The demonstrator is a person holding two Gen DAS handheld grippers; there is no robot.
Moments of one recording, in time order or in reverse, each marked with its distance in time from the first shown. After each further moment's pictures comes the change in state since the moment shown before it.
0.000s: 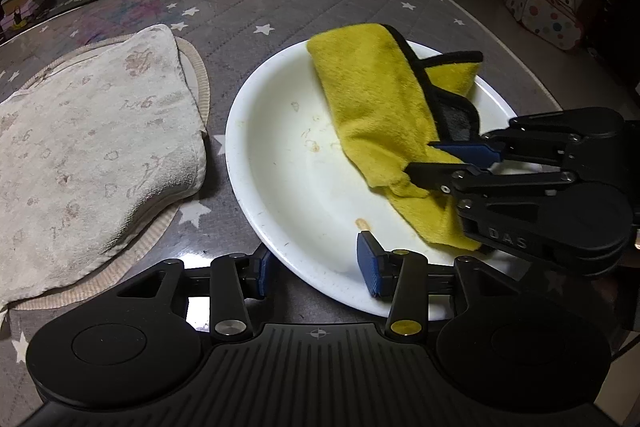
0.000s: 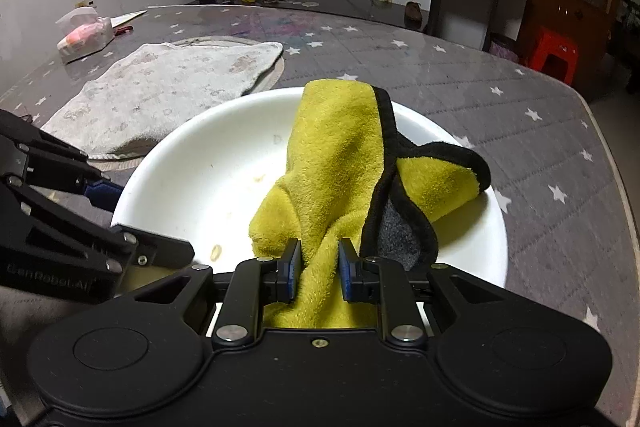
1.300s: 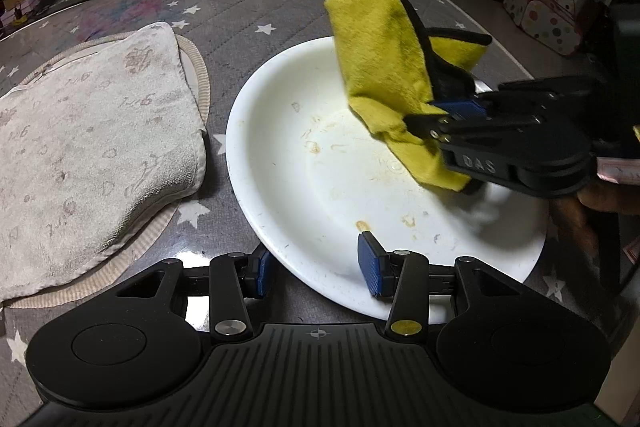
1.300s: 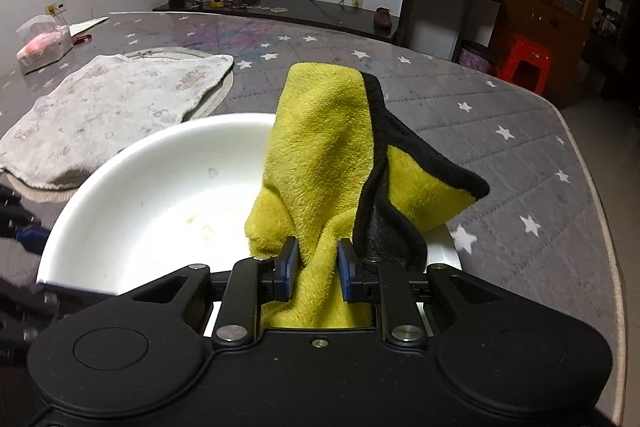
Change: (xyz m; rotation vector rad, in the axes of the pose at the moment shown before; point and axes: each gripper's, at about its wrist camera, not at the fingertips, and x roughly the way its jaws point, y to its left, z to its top) left arm 0.002 0.001 0.000 -0.017 -0.005 -0.010; right arm 0.021 -0.020 0.015 0.007 -0.010 -0.105
